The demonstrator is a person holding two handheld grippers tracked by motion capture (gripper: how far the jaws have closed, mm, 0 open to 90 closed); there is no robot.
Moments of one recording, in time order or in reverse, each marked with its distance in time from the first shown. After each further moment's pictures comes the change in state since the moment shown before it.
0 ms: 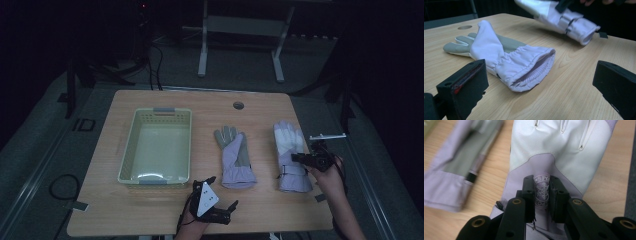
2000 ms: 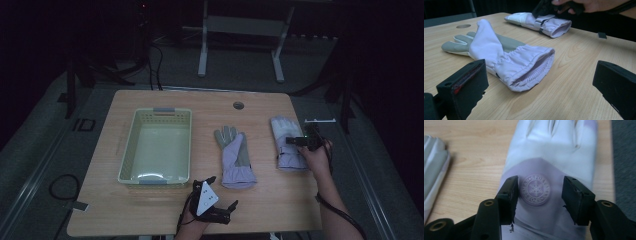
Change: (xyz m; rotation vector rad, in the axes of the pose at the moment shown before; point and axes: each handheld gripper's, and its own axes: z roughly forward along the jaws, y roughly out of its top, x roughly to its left) left arm 0.001 0.000 0.000 0.001 -0.009 -0.013; right arm -0.048 0.046 0.067 -0.029 -0.079 0.146
